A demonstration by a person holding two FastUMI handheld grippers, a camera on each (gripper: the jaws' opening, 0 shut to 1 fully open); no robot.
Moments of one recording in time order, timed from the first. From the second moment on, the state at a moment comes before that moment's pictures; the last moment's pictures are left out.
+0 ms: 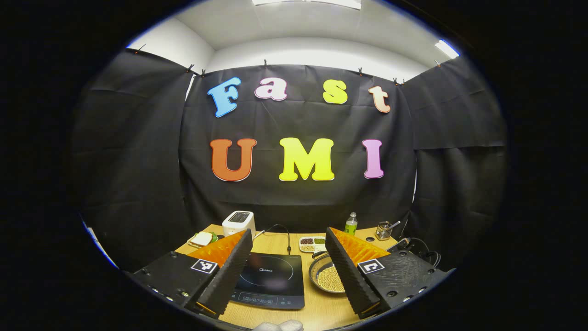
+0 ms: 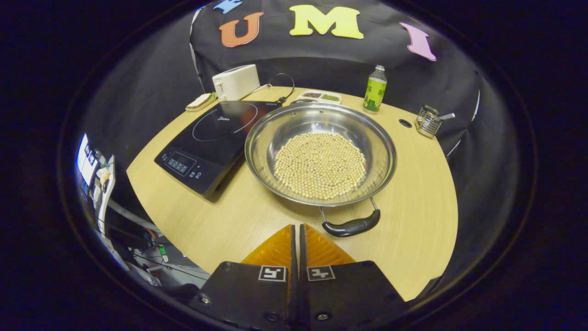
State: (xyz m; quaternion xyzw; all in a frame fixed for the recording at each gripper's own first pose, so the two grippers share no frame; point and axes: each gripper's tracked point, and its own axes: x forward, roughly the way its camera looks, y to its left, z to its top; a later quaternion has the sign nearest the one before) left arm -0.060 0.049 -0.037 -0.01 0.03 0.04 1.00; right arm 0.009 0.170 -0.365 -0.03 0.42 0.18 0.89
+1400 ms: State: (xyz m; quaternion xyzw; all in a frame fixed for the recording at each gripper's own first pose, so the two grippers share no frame) left arm -0.045 0.051 -0.050 -0.01 0.05 0.06 1.00; right arm 0.042 0.133 -0.390 0.00 0.43 0.15 0.89
